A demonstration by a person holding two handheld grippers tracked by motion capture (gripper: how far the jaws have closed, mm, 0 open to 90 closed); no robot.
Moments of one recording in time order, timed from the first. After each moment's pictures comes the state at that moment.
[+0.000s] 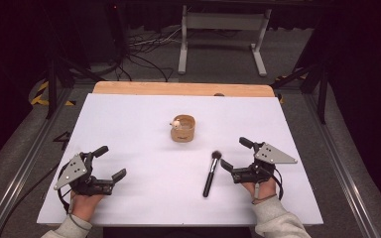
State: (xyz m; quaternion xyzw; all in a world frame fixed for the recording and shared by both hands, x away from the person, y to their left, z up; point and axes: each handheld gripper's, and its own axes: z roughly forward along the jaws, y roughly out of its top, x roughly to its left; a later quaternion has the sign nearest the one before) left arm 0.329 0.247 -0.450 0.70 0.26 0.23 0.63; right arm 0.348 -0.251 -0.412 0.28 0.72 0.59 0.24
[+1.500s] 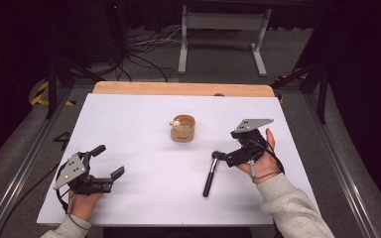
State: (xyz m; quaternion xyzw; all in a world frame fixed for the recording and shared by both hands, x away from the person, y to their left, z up) left arm 0.328 0.250 -0.448 0.70 0.27 0.25 0.61; right arm 0.393 -0.223 -0.359 0.32 0.85 0.39 0.13
